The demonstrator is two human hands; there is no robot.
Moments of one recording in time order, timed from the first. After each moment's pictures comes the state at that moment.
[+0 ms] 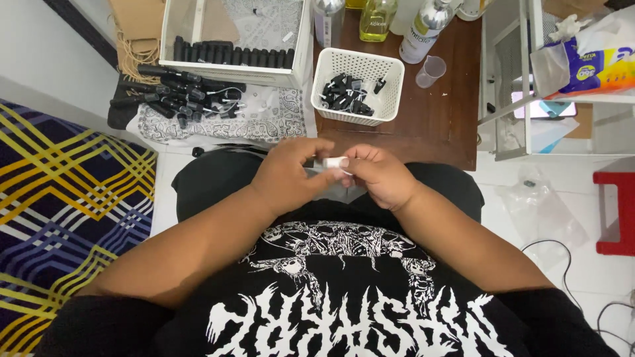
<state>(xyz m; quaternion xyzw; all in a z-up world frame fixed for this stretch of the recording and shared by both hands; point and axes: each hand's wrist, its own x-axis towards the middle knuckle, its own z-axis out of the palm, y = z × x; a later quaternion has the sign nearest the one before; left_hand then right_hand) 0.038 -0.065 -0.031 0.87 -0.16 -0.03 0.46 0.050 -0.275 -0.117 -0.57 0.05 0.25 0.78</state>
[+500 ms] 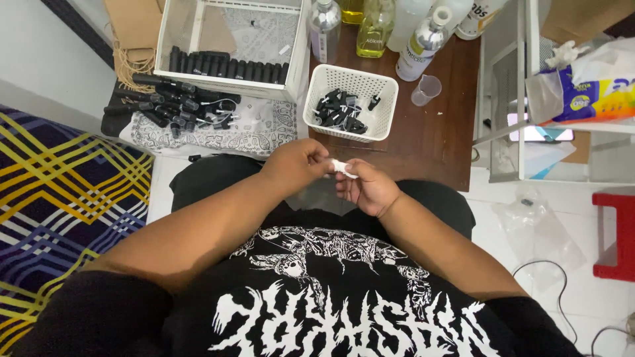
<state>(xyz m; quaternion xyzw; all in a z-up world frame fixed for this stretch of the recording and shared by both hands) 0.103 -0.091 -0.106 0.89 -0.01 -0.19 0.41 0.092 -0.300 -0.227 -0.38 0.17 0.35 0.84</state>
